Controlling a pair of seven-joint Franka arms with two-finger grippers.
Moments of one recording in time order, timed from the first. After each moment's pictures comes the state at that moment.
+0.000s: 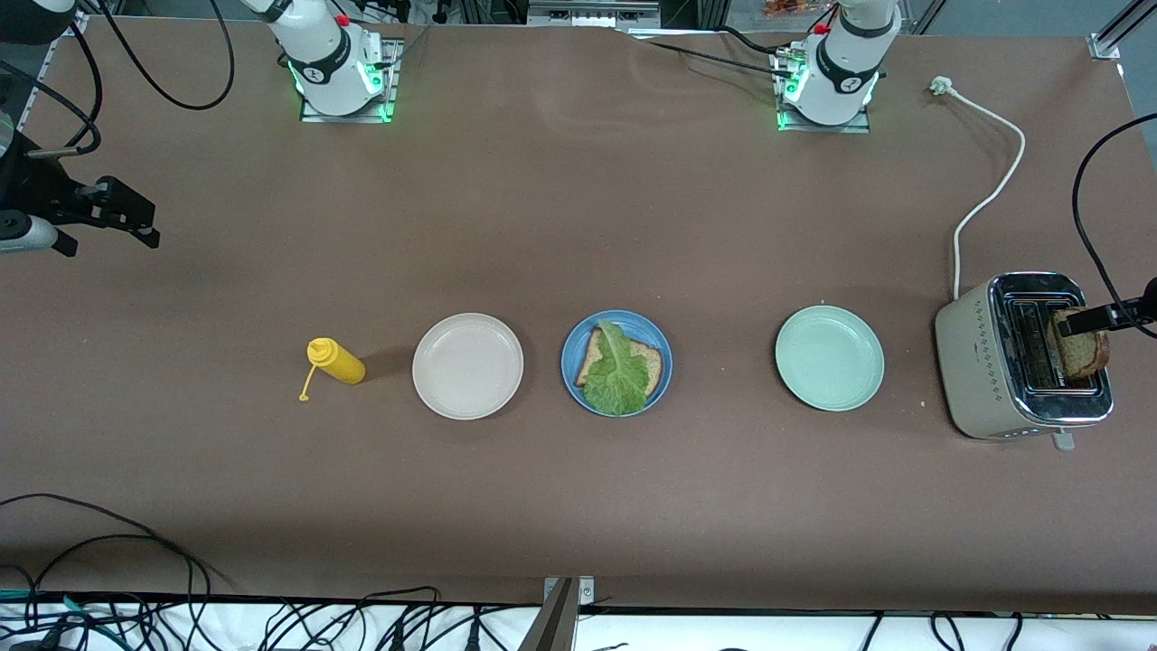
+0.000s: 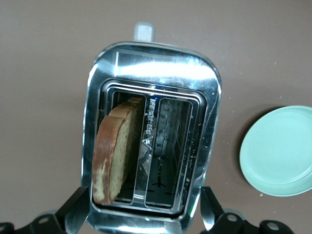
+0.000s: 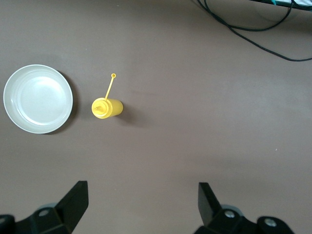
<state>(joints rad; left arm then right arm) 0.44 0.37 -0.13 -1.57 0.08 1.83 0.12 0.03 -0.01 -0.04 -1.68 -0.01 1.75 -0.15</state>
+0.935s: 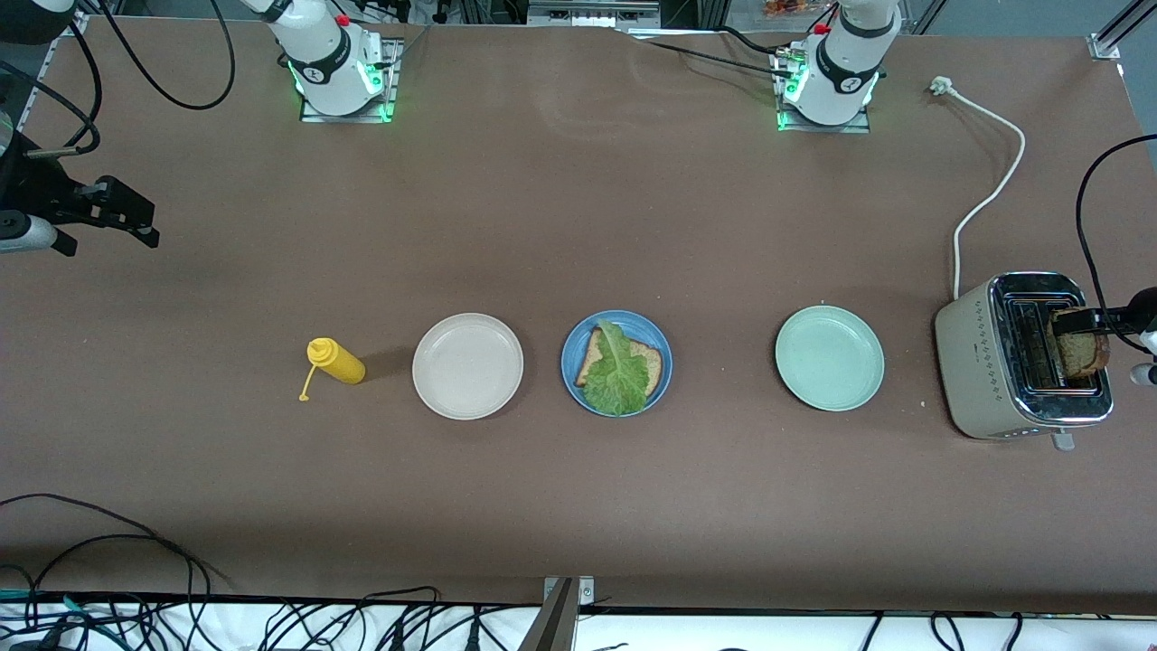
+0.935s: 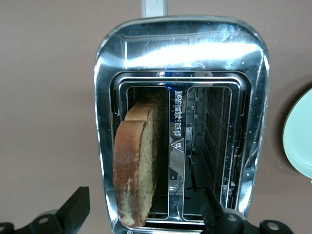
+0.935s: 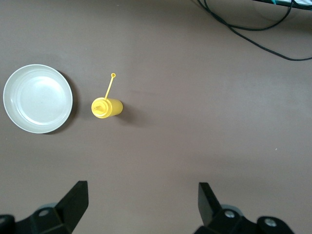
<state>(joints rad) 0.46 0.44 -0.14 -1.57 0.19 1.85 0.24 0.03 -0.01 -0.04 -1.68 -0.01 1.75 -0.15</state>
